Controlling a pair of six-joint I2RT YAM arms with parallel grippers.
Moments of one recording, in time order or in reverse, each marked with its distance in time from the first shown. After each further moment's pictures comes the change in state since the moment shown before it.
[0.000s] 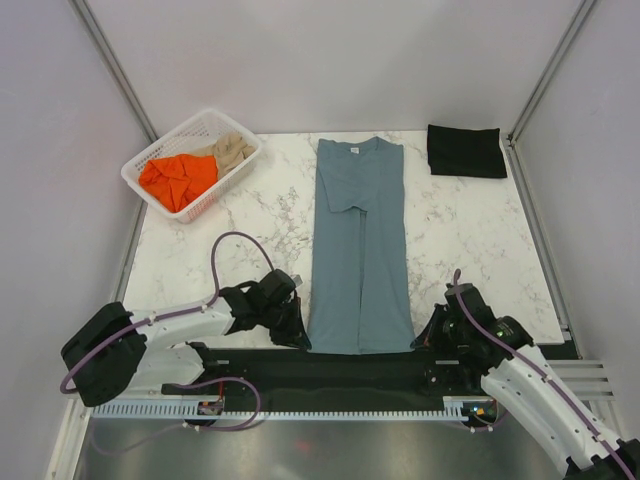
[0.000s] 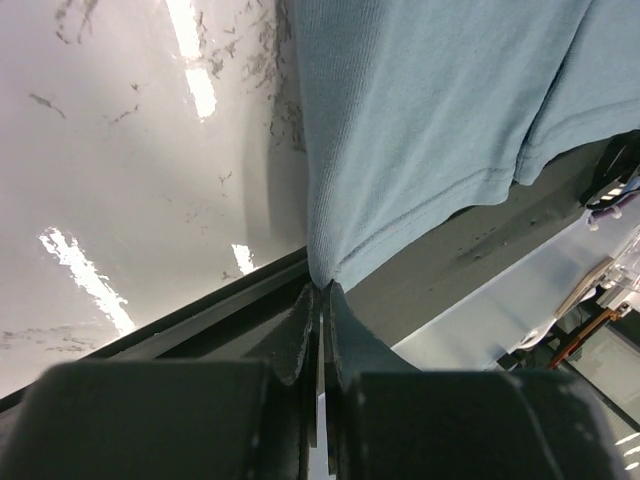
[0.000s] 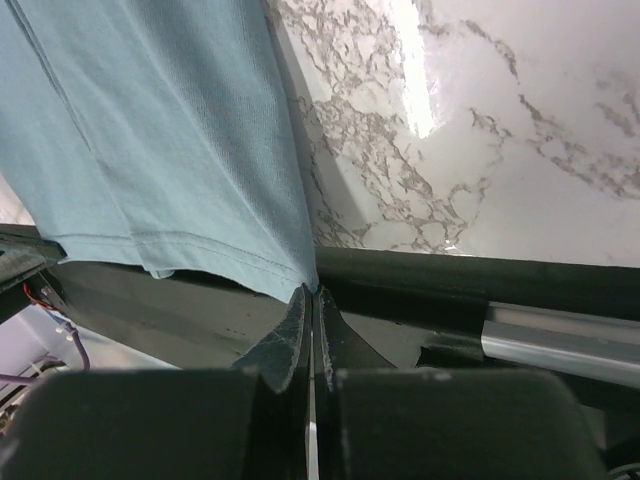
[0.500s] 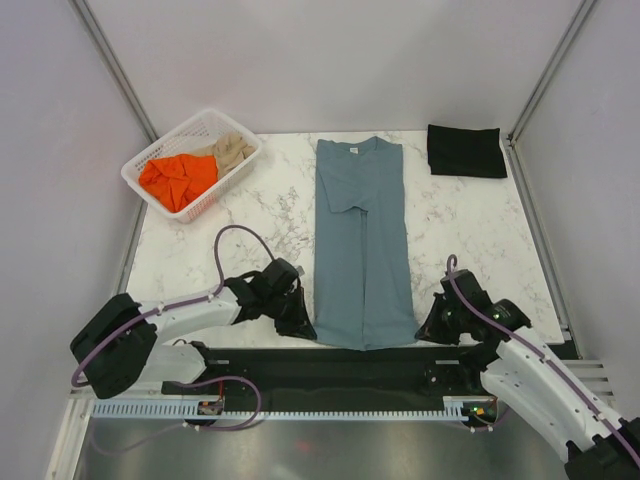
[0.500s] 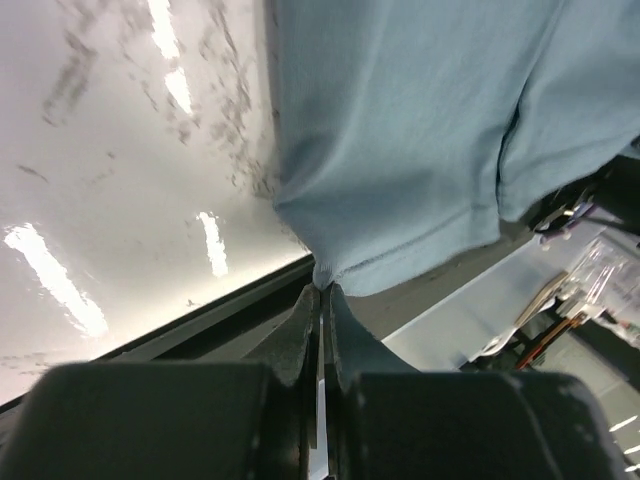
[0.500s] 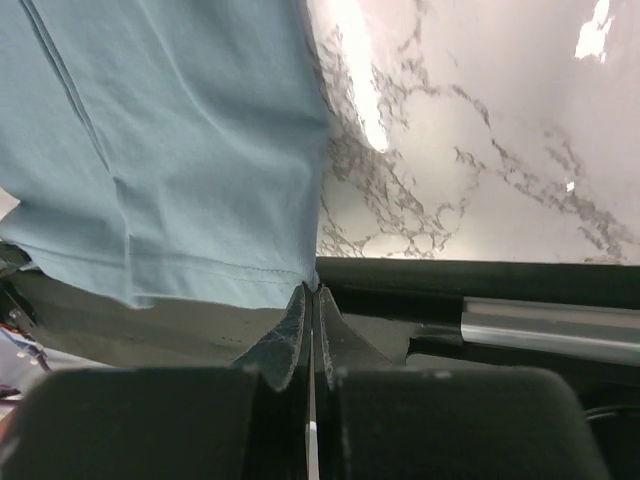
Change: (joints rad) left arm 0.039 0.062 0.070 0.002 0.034 -0.026; right arm 0.000 0.149 0.125 -0.037 0.090 -0.068
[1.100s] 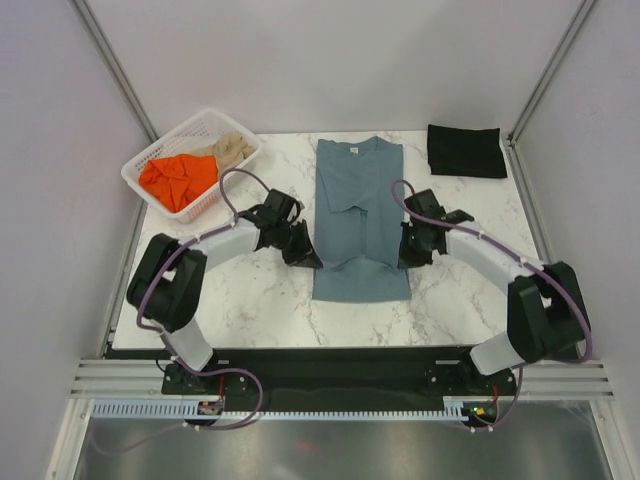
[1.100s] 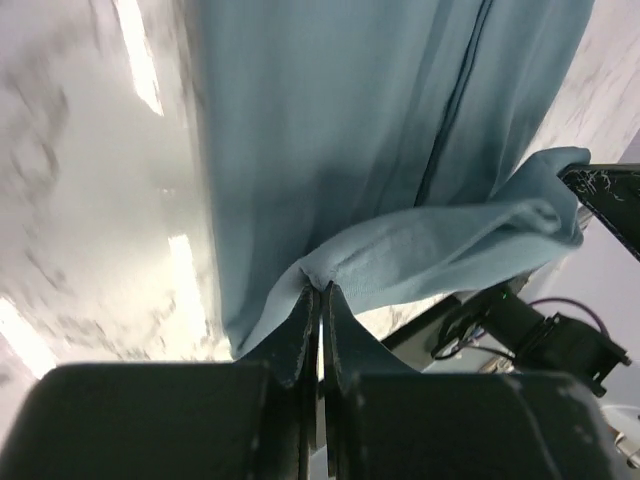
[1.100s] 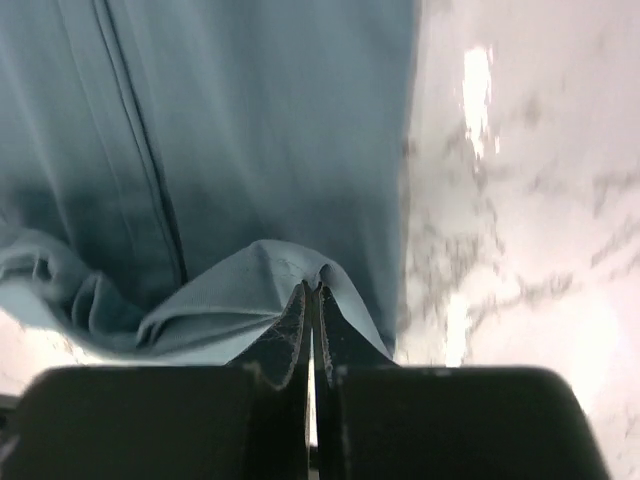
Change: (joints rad) left arm 0.341 0.436 0.491 -0.068 0.095 0.240; right arm -0.086 0.853 0.528 0.275 0.123 -0.309
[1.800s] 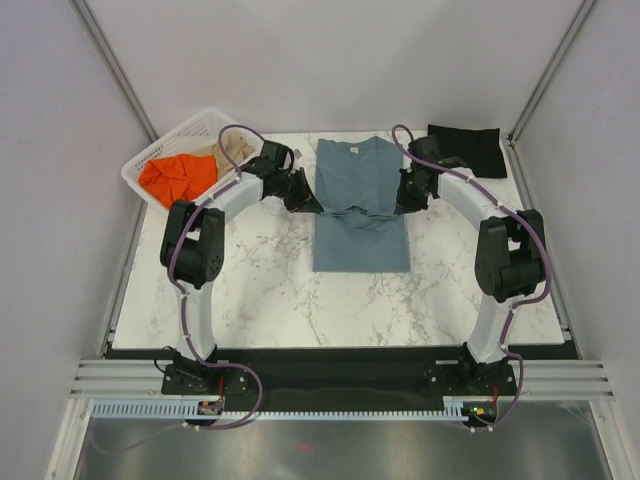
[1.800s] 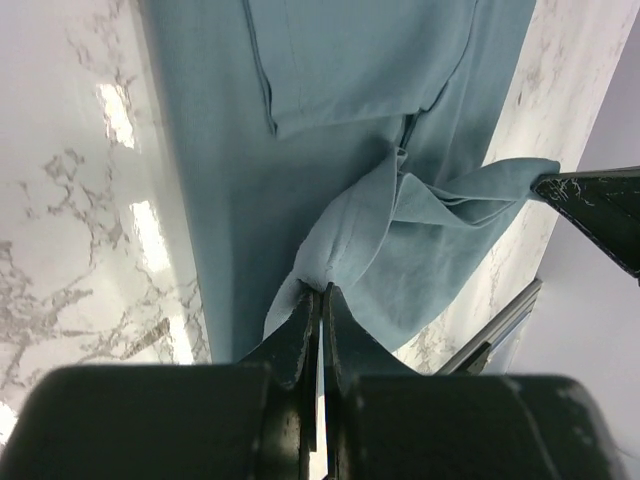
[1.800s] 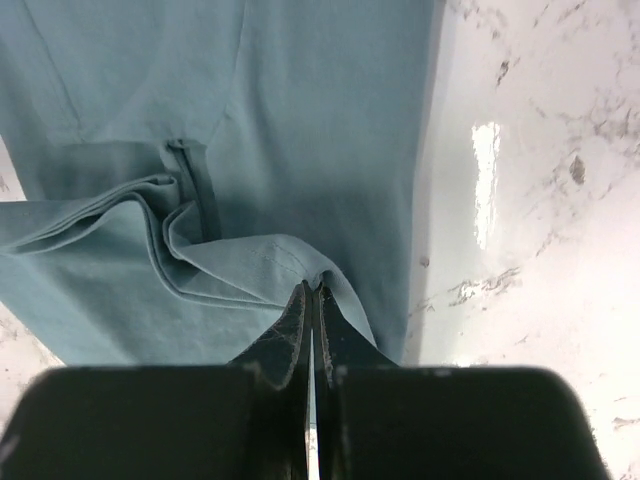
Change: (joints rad) left arm 0.163 0.388 0.559 -0.065 0.069 0.127; right arm -0.149 0.439 0.544 -0.008 -0.043 -0.139
